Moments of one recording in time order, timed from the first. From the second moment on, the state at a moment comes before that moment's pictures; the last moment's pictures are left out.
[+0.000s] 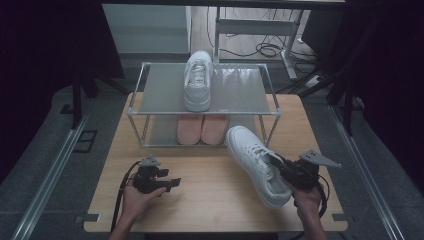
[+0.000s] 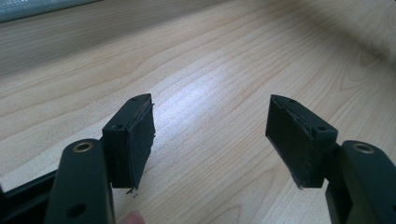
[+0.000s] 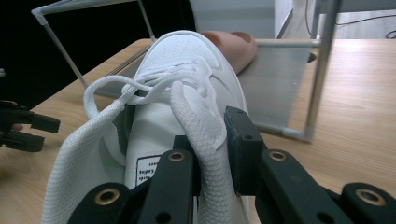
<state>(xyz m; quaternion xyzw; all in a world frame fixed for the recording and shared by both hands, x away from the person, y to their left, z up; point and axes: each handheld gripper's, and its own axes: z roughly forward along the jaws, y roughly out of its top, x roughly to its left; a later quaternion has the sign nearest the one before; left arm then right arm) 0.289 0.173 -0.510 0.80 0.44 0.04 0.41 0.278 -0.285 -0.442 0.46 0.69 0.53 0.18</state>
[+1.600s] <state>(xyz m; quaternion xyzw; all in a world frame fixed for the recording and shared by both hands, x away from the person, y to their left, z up) 0.290 0.174 -0.512 0.80 0.44 0.03 0.41 0.281 -0.246 -0.349 0.38 0.66 0.63 0.19</state>
